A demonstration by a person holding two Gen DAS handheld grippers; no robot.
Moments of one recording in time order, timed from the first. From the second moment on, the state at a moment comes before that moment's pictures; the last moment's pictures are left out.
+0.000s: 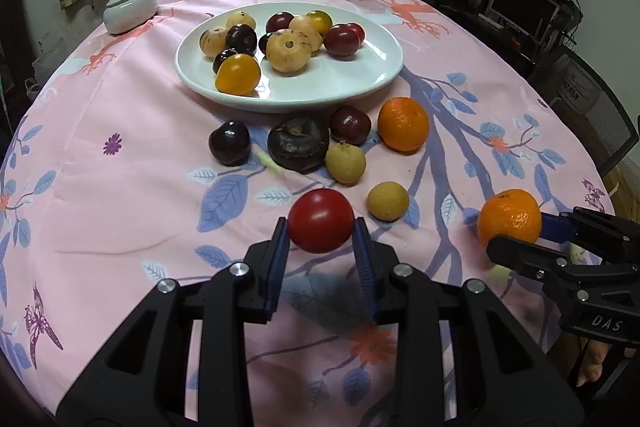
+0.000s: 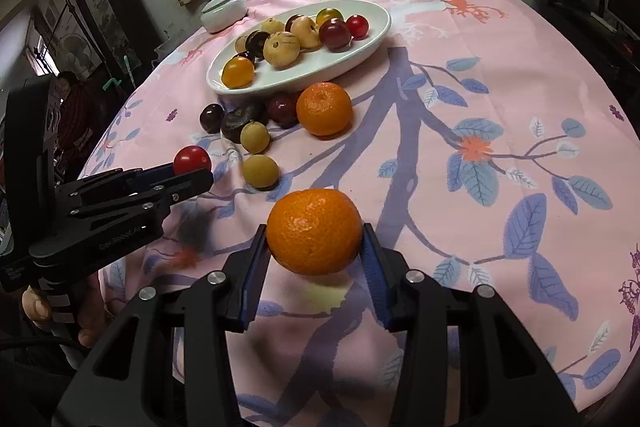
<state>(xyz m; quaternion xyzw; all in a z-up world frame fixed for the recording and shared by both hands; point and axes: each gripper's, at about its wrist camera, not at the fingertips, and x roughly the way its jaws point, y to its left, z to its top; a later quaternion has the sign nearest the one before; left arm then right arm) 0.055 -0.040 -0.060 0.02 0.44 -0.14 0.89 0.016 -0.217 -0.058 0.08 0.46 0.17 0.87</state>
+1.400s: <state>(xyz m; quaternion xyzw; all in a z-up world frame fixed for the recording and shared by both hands) 0.285 -0.025 -0.014 -0.01 0.47 -0.11 0.88 0.217 -0.148 -0.025 -0.03 0.46 0.17 0.87</state>
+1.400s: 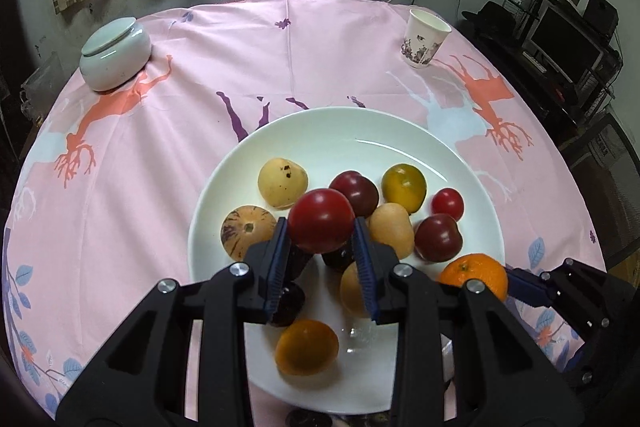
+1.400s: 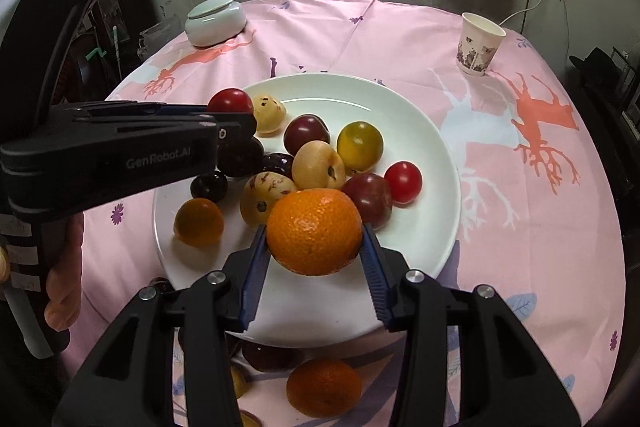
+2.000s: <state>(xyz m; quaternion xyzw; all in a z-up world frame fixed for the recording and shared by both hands) 0.310 -0.026 -0.027 -0.01 0.47 -0.08 0.88 0.231 -0.148 -0.040 -0.01 0.46 0.17 0.87</state>
